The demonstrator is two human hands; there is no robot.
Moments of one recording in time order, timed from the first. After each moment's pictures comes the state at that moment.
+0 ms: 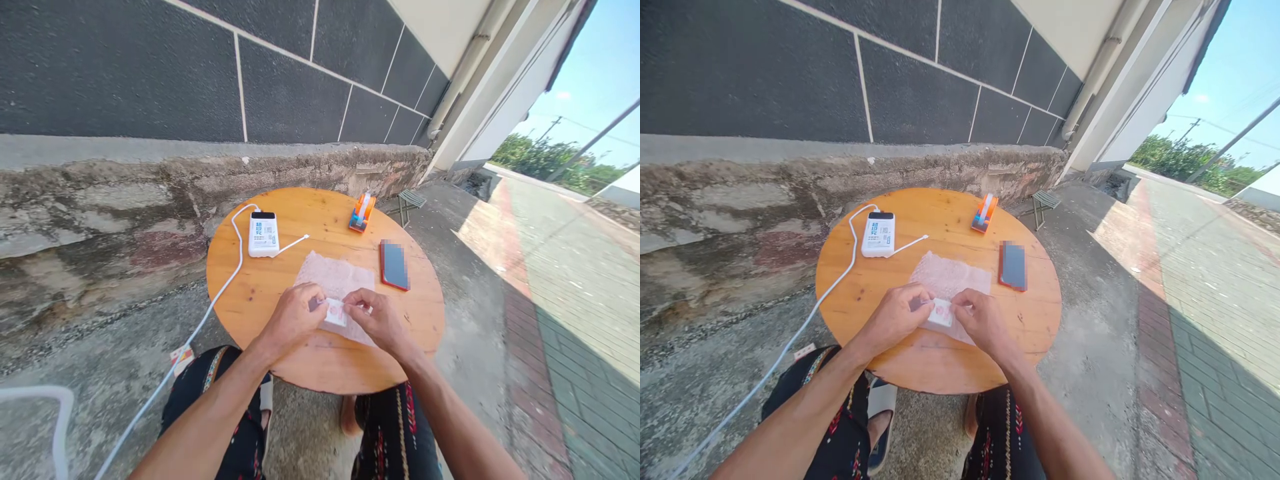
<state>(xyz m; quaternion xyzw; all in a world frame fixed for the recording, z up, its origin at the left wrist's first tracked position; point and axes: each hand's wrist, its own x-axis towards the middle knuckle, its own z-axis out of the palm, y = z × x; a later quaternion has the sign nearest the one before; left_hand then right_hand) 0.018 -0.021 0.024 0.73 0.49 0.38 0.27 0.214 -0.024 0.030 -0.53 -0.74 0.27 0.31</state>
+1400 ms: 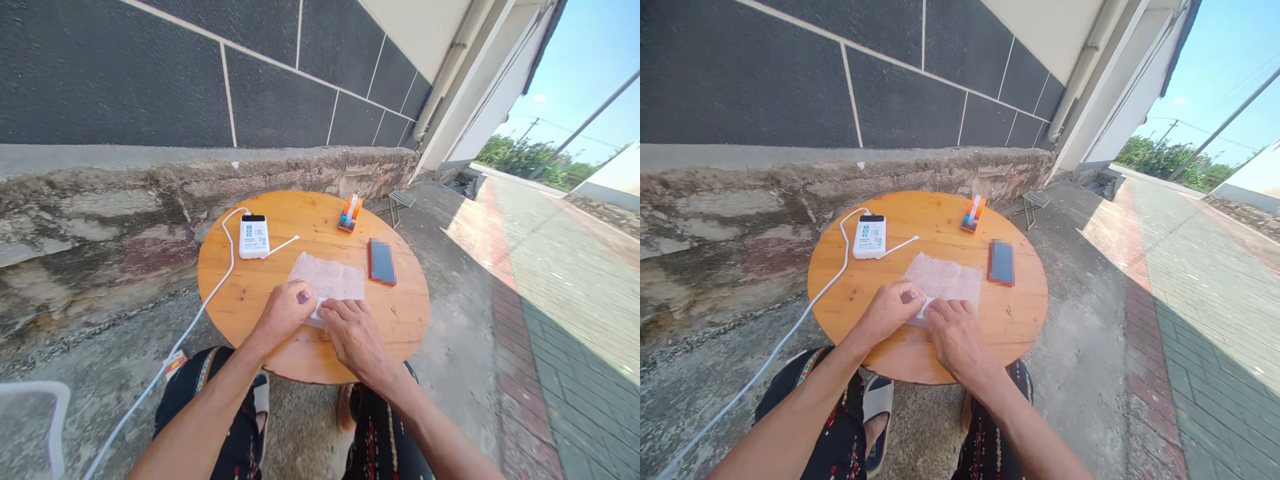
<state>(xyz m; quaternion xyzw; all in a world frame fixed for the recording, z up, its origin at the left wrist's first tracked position) 0.024 -0.020 0.024 0.72 0.53 0.36 0.27 0.190 -0.070 0.039 -0.45 -0.88 -0.05 0.14</state>
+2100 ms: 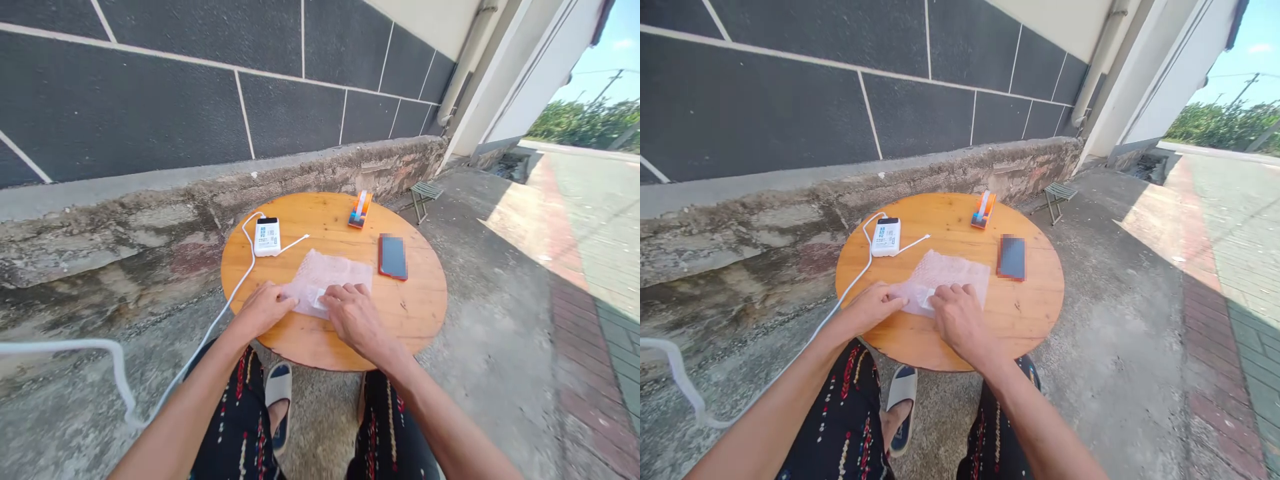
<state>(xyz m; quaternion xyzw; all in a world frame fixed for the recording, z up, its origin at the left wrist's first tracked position) -0.016 -0.033 0.027 0.74 0.61 0.20 0.21 0.200 -0.056 0.046 -0.42 -0.90 -0.06 0.14</state>
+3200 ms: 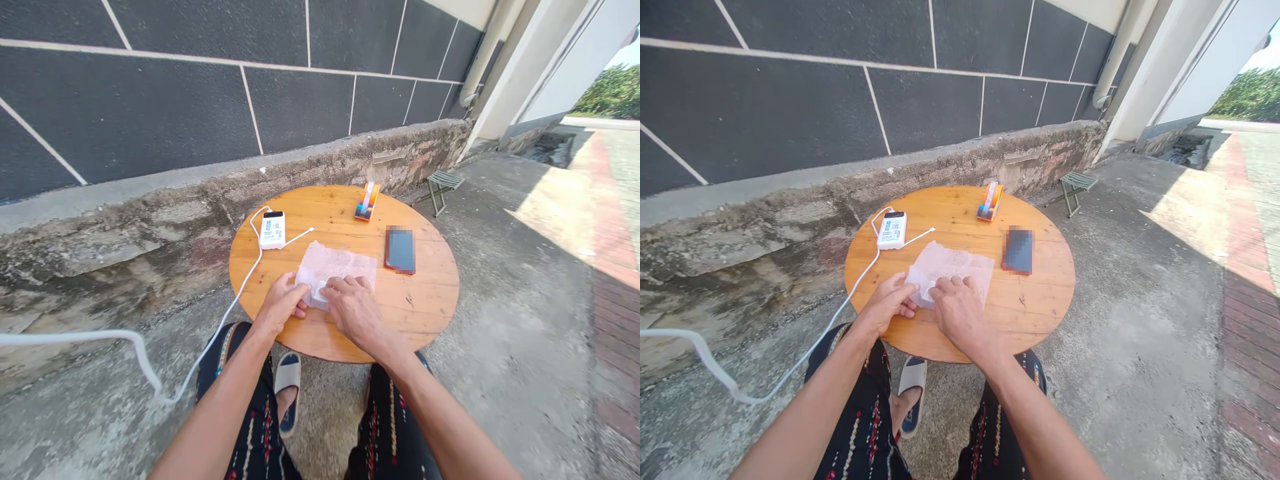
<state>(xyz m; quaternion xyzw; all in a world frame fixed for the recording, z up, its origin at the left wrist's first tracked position) 0.033 -0.047 0.020 0.45 0.63 0.42 0.46 0.204 -0.055 0.044 -0.42 -0.89 -0.04 0.14</state>
